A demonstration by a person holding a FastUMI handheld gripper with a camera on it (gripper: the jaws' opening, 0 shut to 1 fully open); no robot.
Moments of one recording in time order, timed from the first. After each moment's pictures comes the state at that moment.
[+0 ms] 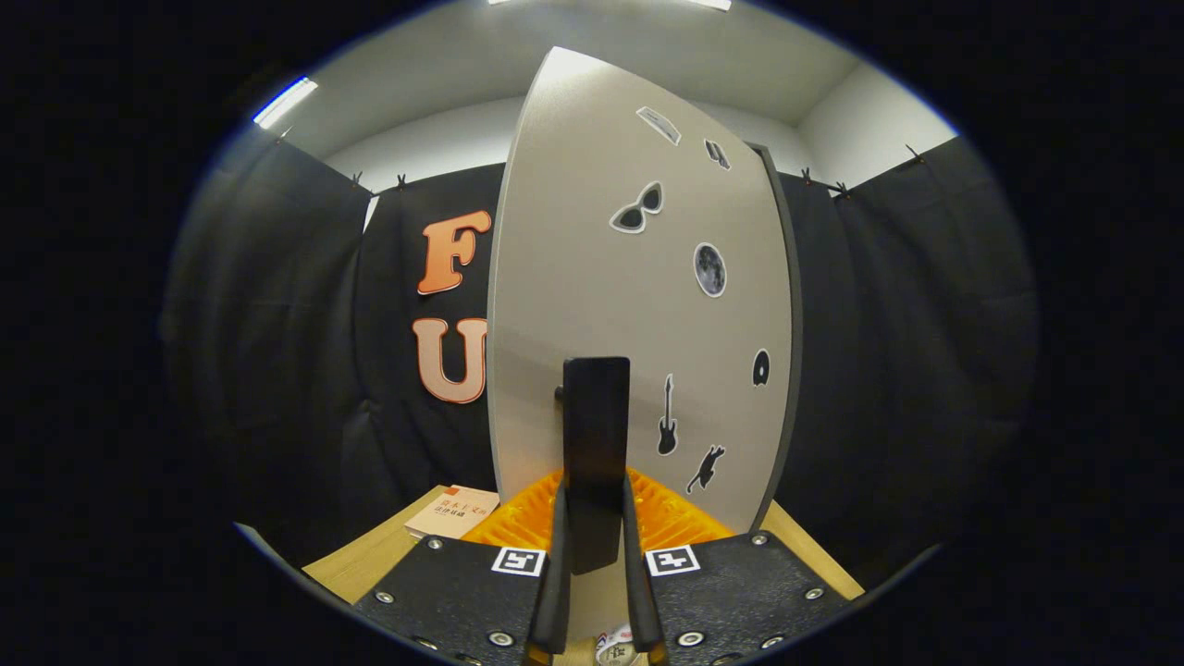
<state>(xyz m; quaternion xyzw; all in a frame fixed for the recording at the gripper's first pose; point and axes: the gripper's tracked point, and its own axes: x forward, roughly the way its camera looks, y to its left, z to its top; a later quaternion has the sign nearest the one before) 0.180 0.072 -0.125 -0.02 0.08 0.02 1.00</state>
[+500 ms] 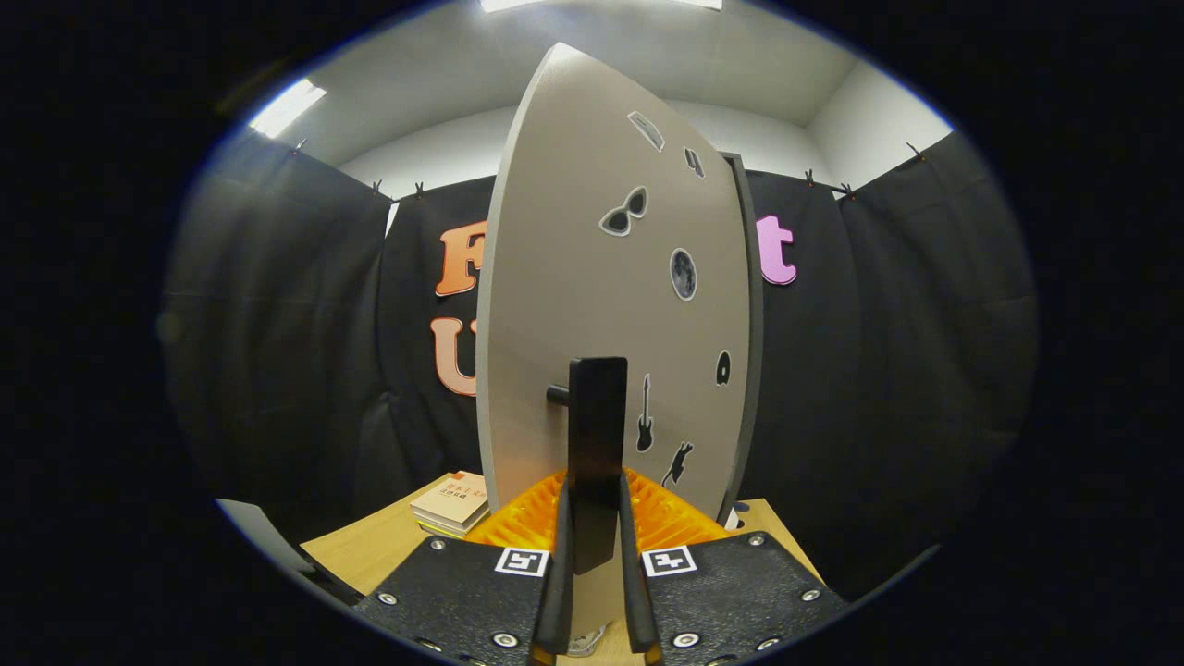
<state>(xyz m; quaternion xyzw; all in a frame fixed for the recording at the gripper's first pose) 0.147 0.033 -0.116 -0.01 0.07 0.07 0.99</state>
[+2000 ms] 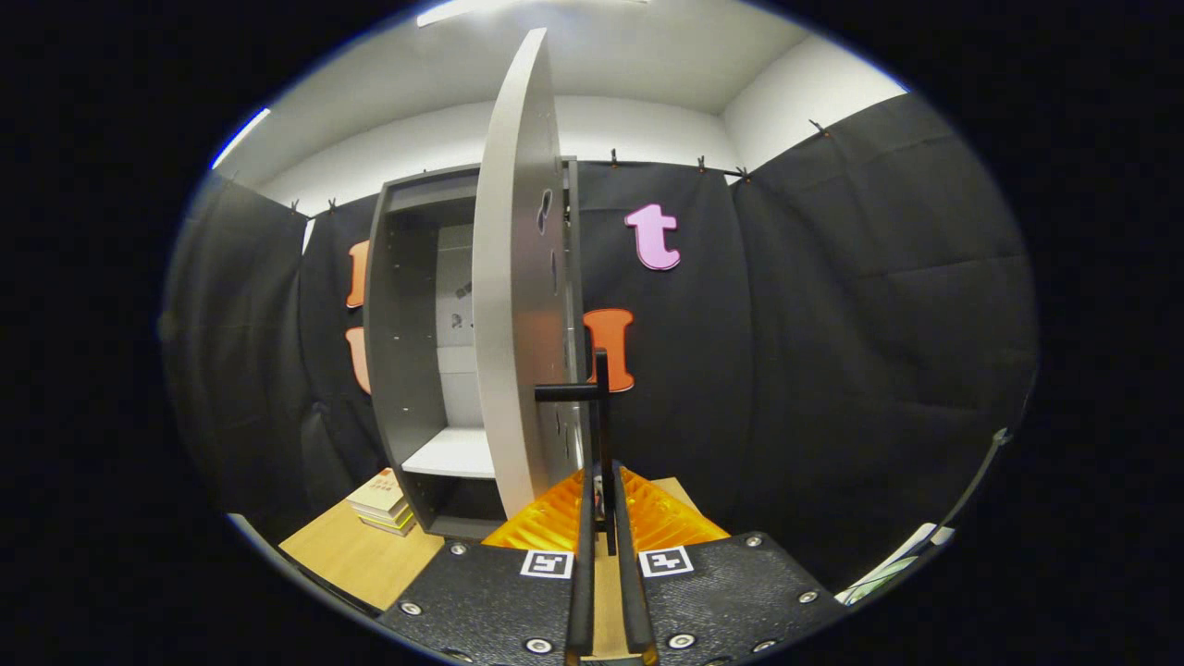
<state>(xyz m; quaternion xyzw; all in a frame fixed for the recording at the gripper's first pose) 0.102 -0.148 -0.120 0.02 0.09 -0.07 0.99</state>
